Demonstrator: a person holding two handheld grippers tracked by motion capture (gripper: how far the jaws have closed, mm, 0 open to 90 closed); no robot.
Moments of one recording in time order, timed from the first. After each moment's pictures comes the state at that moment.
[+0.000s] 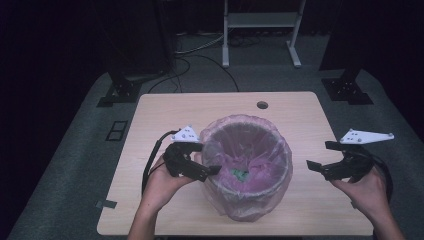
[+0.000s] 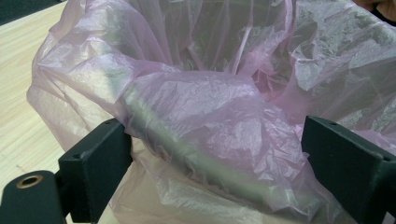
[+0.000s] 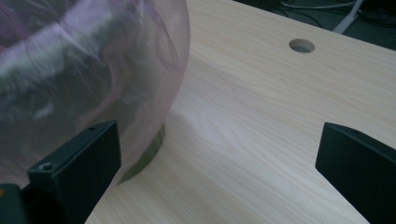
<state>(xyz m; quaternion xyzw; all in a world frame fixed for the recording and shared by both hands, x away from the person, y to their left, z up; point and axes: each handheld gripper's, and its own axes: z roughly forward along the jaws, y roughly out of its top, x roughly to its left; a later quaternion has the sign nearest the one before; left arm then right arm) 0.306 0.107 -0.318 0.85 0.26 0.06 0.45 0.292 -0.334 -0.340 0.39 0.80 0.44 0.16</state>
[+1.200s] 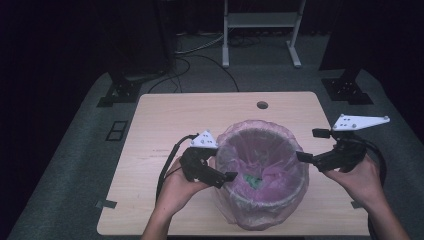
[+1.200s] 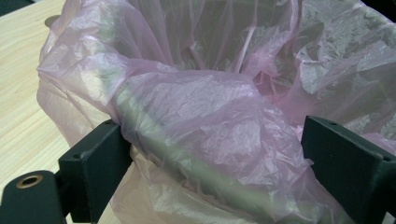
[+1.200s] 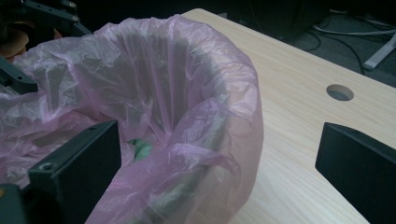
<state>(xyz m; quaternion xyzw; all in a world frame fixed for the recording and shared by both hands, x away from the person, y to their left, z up) 0.299 0.073 -0.323 0.86 0.23 0.05 0.45 0.298 -0.300 -0.296 0.34 0.80 0.47 0.14</state>
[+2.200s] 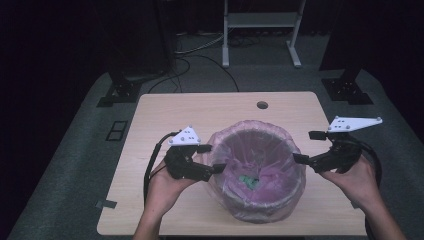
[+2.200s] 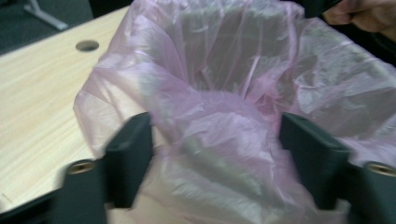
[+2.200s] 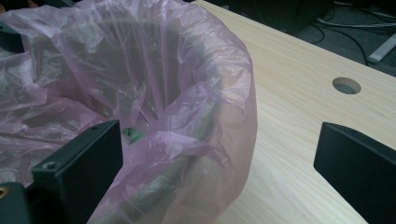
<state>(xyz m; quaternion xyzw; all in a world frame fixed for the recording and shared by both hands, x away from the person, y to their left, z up) 0.291 0.105 -0.306 0.83 0.23 0.07 0.50 0.300 -0.296 -0.303 0.34 0.81 0.46 0.13</state>
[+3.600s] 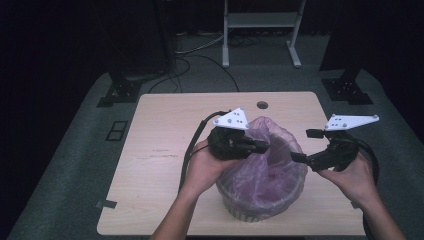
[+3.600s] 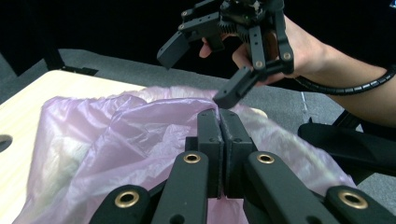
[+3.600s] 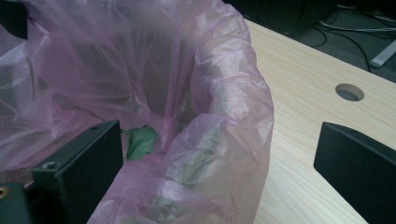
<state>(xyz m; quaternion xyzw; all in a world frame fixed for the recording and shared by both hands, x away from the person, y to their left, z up) 0.313 0.003 -0.262 0.84 0.09 0.02 0.53 0.303 -0.289 -0.299 0.33 0.81 0.46 0.13</state>
